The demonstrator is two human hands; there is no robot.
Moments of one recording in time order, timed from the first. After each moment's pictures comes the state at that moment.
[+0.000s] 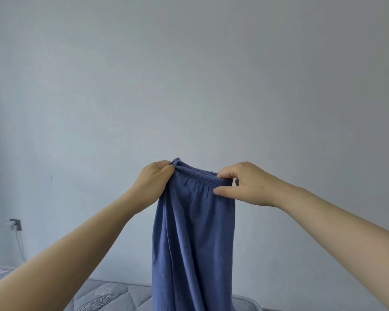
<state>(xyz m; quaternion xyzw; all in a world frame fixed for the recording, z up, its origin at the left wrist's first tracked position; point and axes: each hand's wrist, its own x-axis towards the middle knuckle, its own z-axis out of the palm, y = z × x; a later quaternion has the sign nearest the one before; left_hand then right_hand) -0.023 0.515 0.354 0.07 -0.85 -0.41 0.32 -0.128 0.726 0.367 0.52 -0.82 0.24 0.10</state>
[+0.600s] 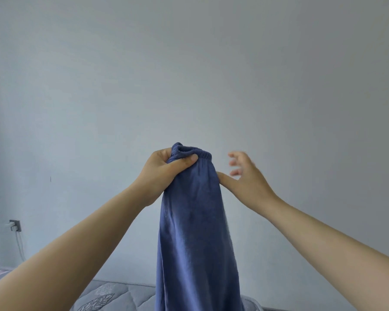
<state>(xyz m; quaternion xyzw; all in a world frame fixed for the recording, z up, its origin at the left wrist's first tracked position) -0.024 0.534 0.366 -0.07 -0.75 -0.59 0.29 -0.122 0.711 0.343 0.35 -0.78 0.50 0.13</state>
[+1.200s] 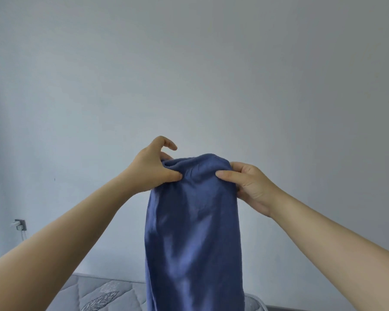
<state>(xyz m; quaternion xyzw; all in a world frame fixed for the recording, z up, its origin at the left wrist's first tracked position) -0.007 0.509 0.382 0.04 -0.89 -0.32 0.32 -0.131 0.713 0.340 0.40 -0.60 0.68 -0.16</state>
